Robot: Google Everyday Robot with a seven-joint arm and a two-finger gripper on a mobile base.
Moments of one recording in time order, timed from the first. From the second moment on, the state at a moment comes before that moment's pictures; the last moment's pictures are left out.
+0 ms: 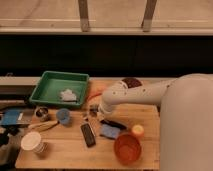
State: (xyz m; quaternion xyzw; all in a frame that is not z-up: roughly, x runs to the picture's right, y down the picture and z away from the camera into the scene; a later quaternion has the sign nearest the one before) arm -0.012 0.159 0.841 -0.32 0.00 0.41 0.86
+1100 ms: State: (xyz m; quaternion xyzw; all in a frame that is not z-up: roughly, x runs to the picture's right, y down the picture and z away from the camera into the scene) arm -0.015 0.156 0.837 -0.31 -0.01 0.43 0.85
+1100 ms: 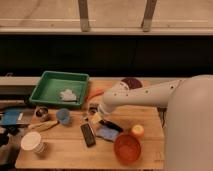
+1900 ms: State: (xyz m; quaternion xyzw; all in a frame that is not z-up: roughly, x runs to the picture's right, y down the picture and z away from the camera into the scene) arm -0.023 0.166 0.852 -0.31 0.01 0.42 0.86
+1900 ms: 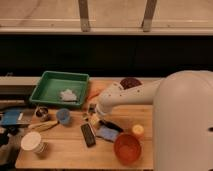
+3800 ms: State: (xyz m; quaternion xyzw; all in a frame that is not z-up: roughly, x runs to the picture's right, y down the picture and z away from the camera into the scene) arm 0.035 0.073 0.789 -0.21 -0.01 0.47 0.86
